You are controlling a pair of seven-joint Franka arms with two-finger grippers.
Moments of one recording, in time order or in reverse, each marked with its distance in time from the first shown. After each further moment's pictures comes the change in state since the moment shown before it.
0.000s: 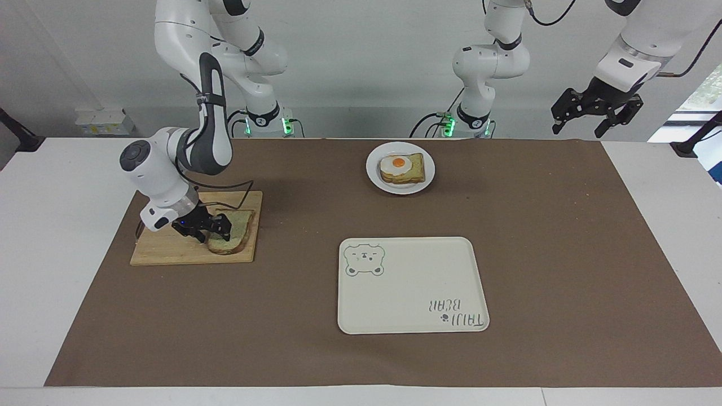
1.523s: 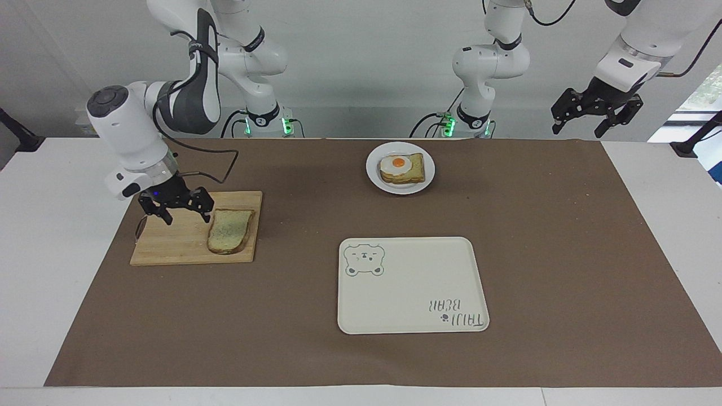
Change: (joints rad) left arm 0.000 0.000 0.000 0.000 0.000 0.000 0.000; right arm 0.005 -0.110 0.002 0.144 -0.149 -0.161 0.069
